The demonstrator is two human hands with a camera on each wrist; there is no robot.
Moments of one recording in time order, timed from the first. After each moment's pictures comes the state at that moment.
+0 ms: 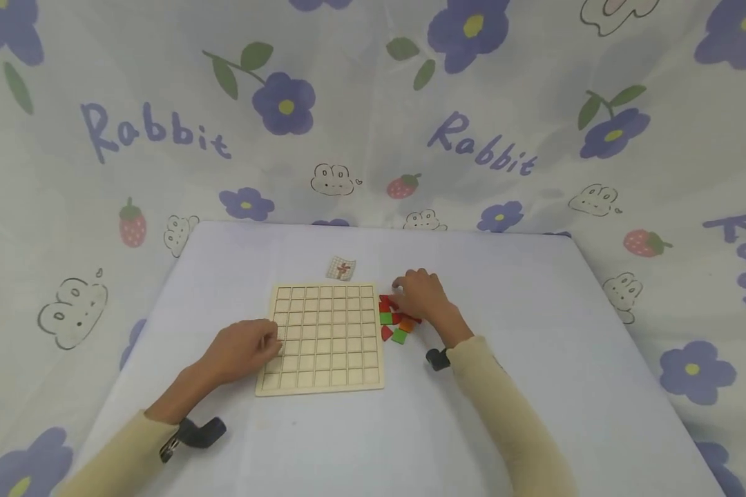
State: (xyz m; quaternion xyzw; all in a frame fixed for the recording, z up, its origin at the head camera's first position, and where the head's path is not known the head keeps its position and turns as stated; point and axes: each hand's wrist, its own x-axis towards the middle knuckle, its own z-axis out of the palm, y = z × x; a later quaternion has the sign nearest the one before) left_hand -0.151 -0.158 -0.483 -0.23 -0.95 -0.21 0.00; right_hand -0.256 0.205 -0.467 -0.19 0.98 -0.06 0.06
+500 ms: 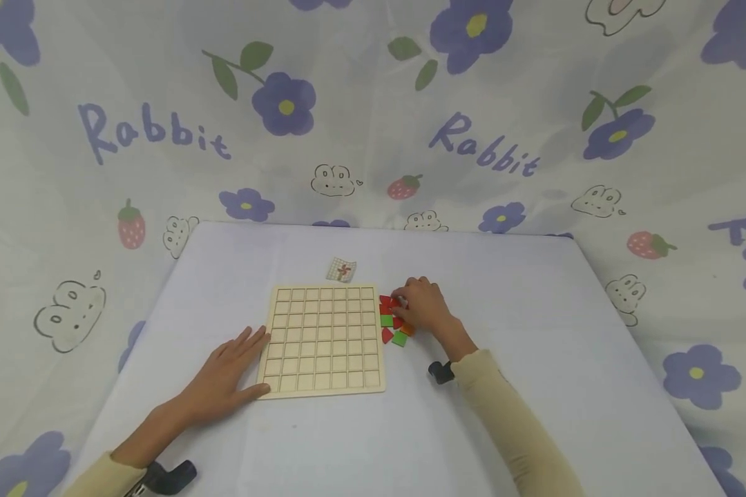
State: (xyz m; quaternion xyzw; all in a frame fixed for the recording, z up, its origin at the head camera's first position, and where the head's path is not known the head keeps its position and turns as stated) left_hand -0.104 -0.188 -0.513 -0.24 -0.95 -0.19 0.00; right_hand -0.245 0.212 -0.484 -0.20 0.98 -0.09 0.04
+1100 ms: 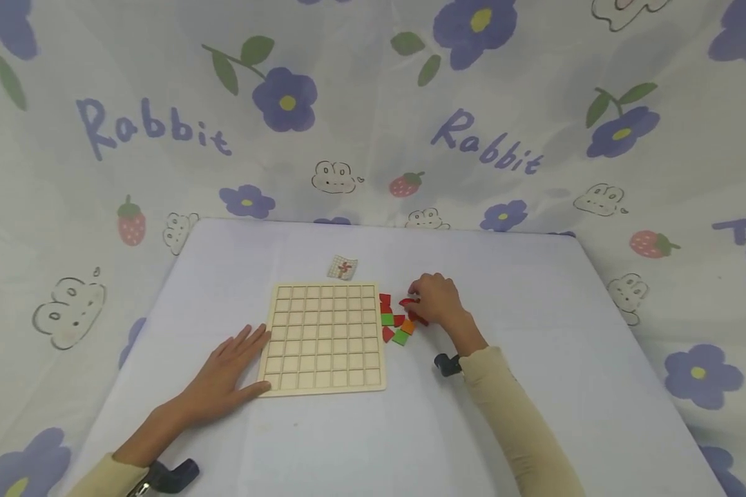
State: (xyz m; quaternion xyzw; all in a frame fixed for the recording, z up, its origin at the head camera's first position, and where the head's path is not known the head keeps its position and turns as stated) left_hand -0.105 -0.191 -0.523 -0.24 -0.95 -0.21 0.01; right_hand -0.248 0.224 -0.470 -0.13 0.98 -0.12 0.07
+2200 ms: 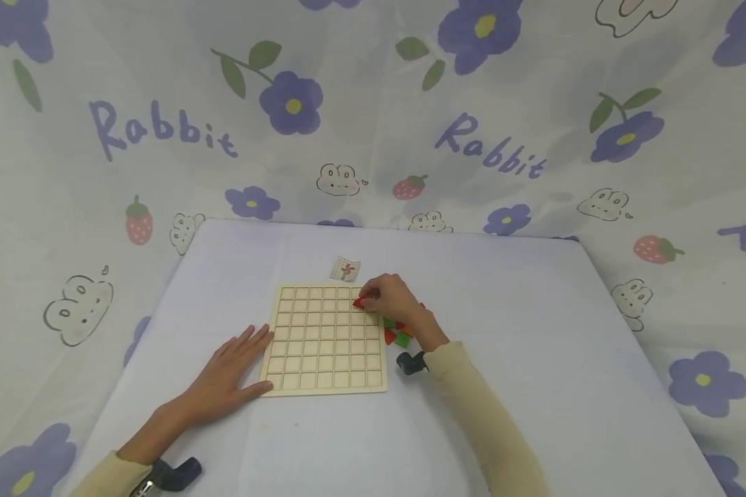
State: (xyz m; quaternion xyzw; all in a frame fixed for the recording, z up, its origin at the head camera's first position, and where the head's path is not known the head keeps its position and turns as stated) left_hand -0.103 -0.191 -0.523 -0.24 -0.95 -0.21 0.01; right_hand -0.255 0.156 -0.470 -0.24 0.91 -0.33 0.09
